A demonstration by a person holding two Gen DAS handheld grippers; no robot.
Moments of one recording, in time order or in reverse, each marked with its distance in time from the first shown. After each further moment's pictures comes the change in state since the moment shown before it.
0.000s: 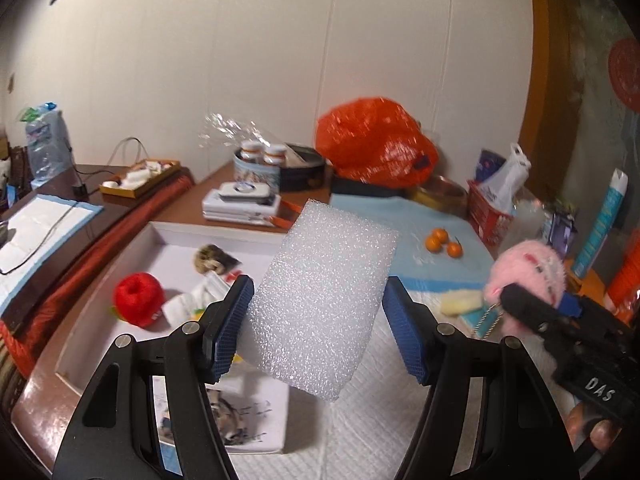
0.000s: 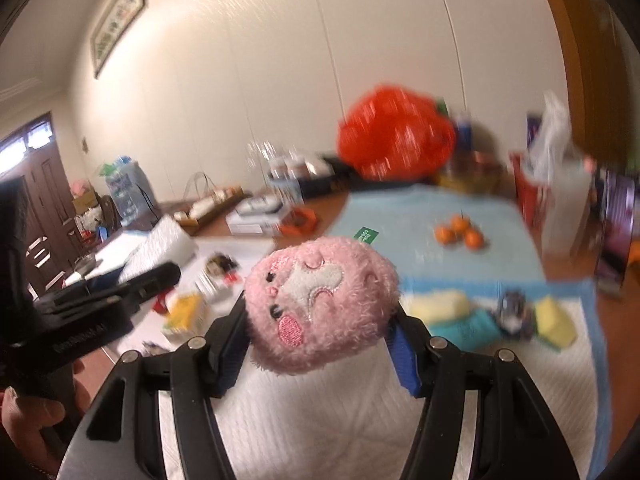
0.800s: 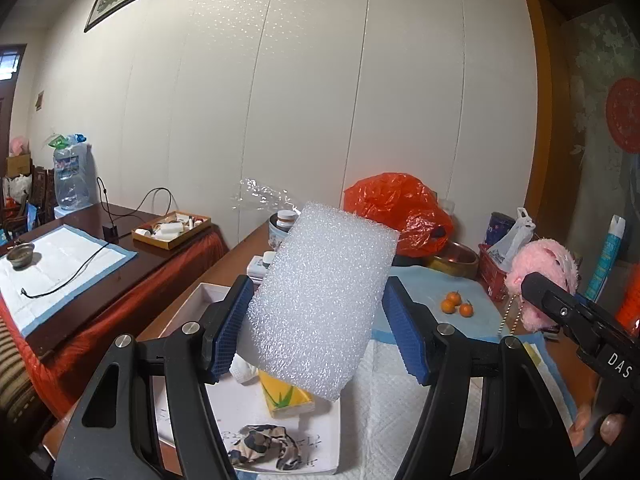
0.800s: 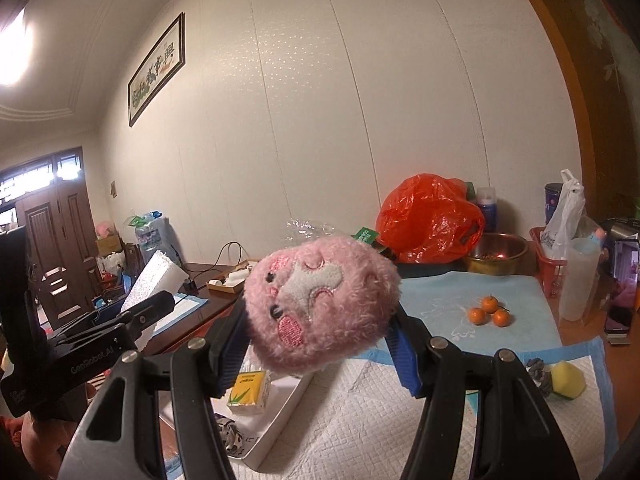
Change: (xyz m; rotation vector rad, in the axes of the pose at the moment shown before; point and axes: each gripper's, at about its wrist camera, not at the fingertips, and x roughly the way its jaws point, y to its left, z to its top) left arm -0.069 0.046 0.025 -0.025 -0.205 0.043; right arm -0.033 0.042 0.033 -0.008 -0.225 0.079
